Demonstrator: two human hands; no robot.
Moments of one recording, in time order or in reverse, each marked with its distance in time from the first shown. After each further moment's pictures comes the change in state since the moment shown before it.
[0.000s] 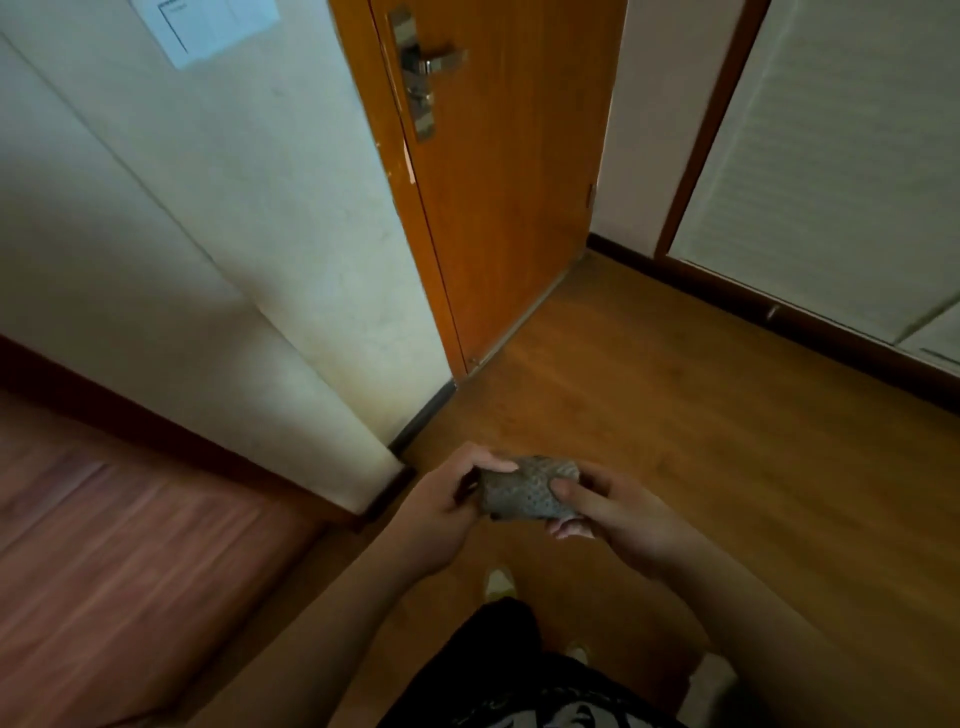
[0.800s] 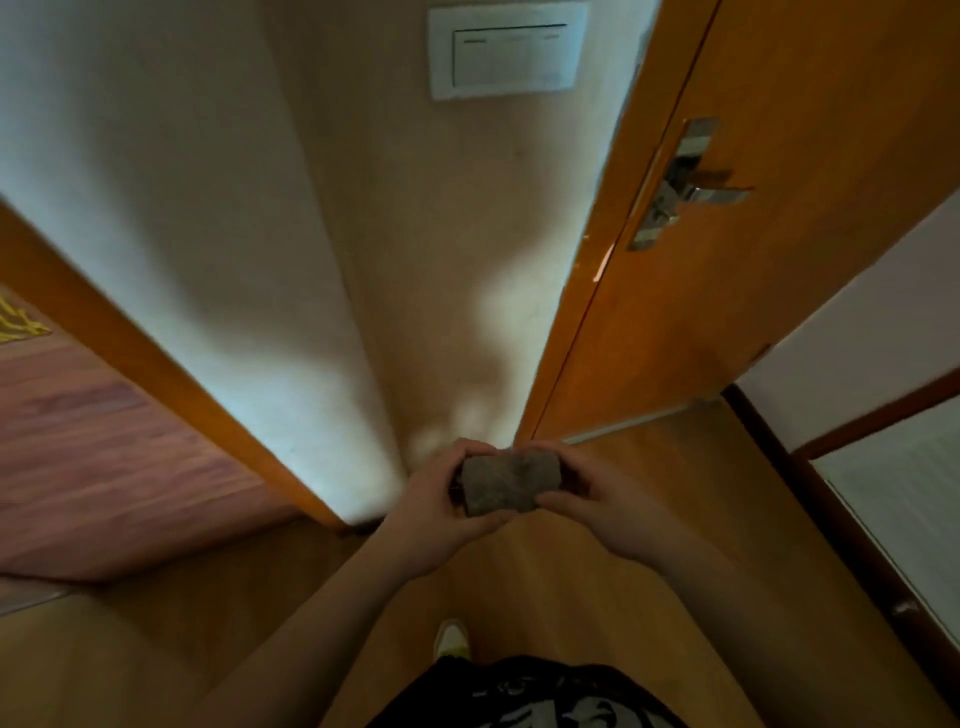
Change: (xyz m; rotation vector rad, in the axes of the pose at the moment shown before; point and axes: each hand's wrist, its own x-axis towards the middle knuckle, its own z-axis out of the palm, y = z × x) left_hand 0.132 -0.066 -0.123 -0.041 0.558 -0.243; right_hand 0.272 -0.178 0.020 -0.929 -0.463 -0.231
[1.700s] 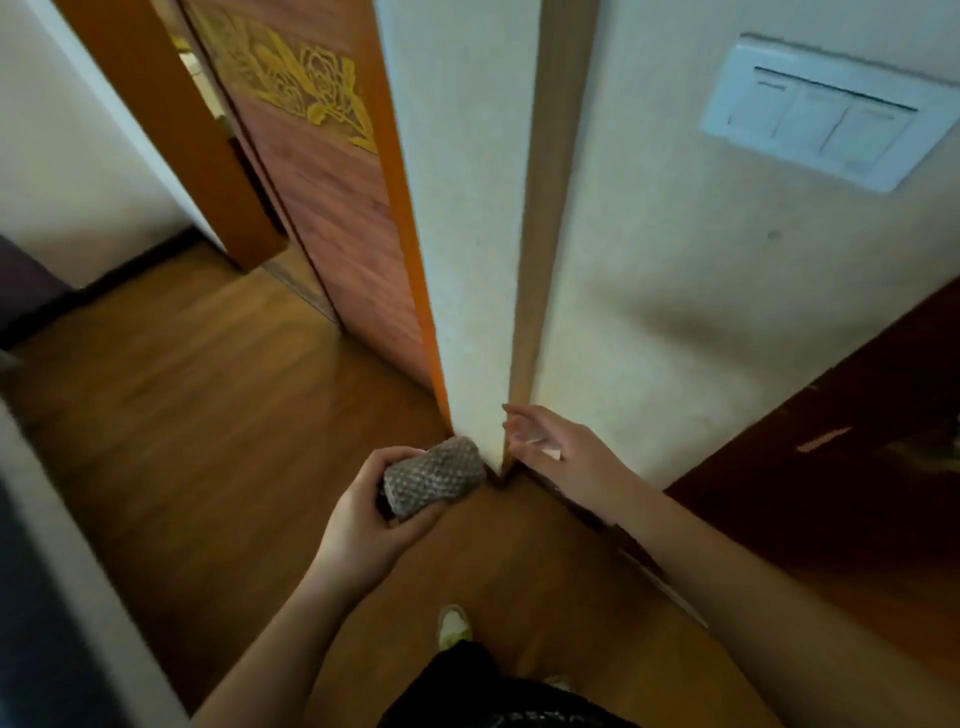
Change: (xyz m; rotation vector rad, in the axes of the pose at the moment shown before) left_hand -0.027 0.053 0.165 -0.031 1.228 -0.494; right_hand 0.151 0.015 -0.072 -0.358 -0.814 -0.474
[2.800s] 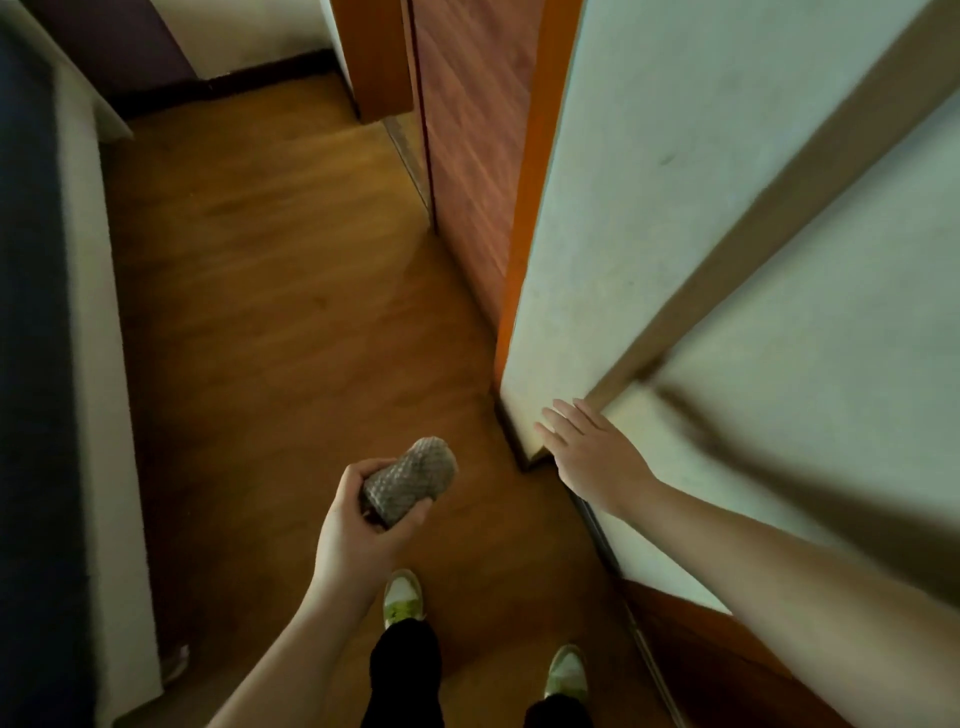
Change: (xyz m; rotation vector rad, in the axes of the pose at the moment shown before) left_hand 0.044 -0.155 0.098 -0.140 0.591 -0.488; right_hand 0.207 0.198 0.043 -1.238 -0.364 -0.661
